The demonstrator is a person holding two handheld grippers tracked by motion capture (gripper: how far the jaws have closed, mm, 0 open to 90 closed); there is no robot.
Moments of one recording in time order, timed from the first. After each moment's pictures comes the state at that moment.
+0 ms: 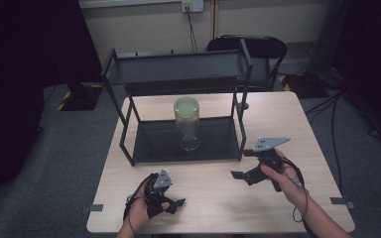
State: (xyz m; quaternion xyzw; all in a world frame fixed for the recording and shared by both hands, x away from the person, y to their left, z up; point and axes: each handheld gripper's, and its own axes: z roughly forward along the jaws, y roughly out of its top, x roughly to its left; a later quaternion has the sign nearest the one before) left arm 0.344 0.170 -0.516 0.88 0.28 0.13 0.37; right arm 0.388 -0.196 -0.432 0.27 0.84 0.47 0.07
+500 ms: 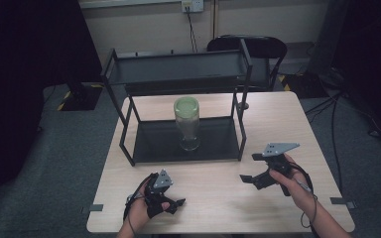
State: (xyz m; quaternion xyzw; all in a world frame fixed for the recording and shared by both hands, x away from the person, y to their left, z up) left arm 0.344 0.170 -0.516 0.88 0.28 0.13 0.37; right arm 0.382 -0.221 -0.447 0.28 0.84 0.46 0.08
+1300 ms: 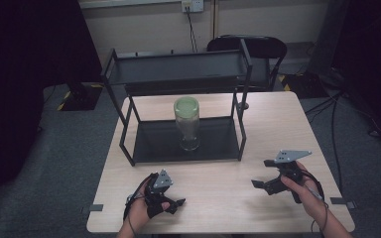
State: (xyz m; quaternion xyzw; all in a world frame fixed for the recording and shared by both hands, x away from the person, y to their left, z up) left arm 0.344 0.170 -0.516 0.88 0.28 0.13 0.37; right arm 0.372 -0.257 -0.471 0.31 0.83 0.45 0.09
